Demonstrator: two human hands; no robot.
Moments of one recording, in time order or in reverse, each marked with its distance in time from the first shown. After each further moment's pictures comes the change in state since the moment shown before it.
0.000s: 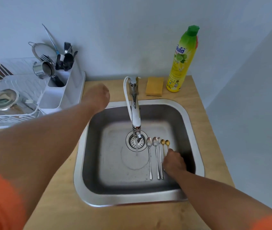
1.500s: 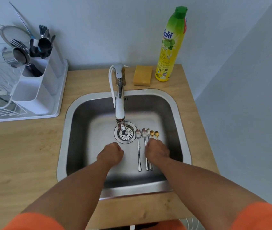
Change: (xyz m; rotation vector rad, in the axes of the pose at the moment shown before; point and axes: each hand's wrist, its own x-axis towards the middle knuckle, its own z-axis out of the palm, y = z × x) left_hand -0.165 -0.021 0.176 -0.009 -0.560 -0.232; right_hand 0.006 -0.022 -0.002 -0.058 -0.032 -0.076
